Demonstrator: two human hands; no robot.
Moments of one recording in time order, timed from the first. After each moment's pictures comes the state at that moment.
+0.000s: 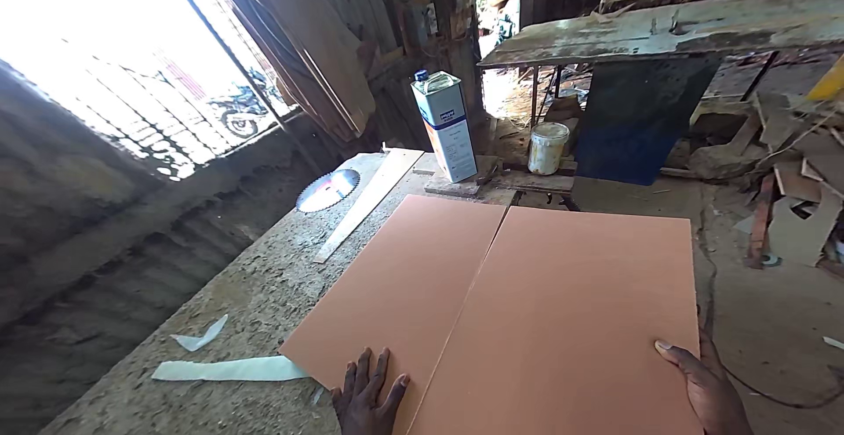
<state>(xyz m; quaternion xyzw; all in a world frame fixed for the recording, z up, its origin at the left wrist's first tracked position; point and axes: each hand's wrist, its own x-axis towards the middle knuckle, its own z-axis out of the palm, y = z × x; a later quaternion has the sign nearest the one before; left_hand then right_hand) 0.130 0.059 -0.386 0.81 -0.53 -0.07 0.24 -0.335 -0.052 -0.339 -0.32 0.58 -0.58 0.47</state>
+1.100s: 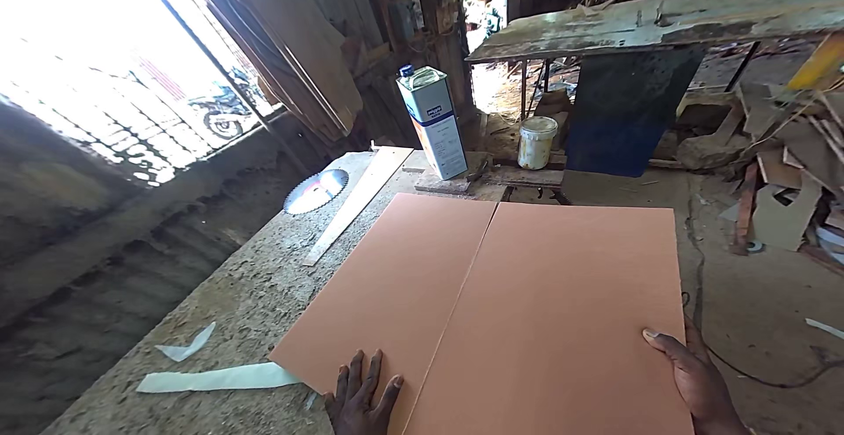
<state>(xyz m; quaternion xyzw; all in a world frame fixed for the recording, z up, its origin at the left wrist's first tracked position) 0.129 0.059 -0.385 0.81 -0.53 -0.07 0.24 -0.335 -0.056 -0.342 -0.31 0.58 -0.58 0.48</state>
